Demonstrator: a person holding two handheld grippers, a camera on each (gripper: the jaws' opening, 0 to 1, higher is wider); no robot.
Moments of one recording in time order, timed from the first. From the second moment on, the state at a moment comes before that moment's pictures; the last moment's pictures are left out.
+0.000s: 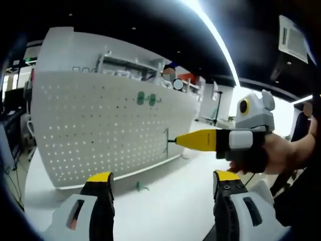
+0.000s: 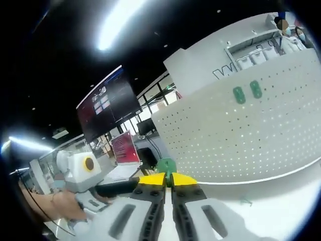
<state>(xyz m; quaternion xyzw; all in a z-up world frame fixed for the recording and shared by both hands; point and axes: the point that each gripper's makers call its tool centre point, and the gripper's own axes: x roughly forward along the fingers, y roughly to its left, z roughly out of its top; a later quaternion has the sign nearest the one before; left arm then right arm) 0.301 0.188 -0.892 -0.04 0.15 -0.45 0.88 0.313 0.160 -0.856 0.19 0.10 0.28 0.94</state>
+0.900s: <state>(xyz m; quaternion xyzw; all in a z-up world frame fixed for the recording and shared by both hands) 0.290 0.184 -0.905 -0.06 0.17 -0.44 0.88 0.344 0.142 -0.871 0.15 0.10 0.26 0.95</state>
